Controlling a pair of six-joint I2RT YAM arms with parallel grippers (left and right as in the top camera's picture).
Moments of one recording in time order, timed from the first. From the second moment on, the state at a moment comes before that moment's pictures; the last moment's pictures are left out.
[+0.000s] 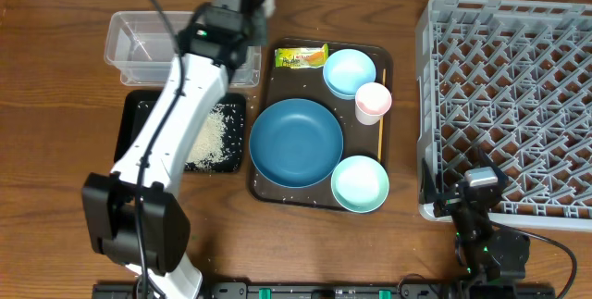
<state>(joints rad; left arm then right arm) -0.26 1.81 1.64 -0.61 -0.25 -0.29 0.01 0.01 0.01 -0.06 -0.16 -0.08</state>
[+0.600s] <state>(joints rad) -0.13 1.90 1.64 -0.68 -0.24 -0.46 0.01 0.01 0.01 -0.06 -0.16 -0.08</state>
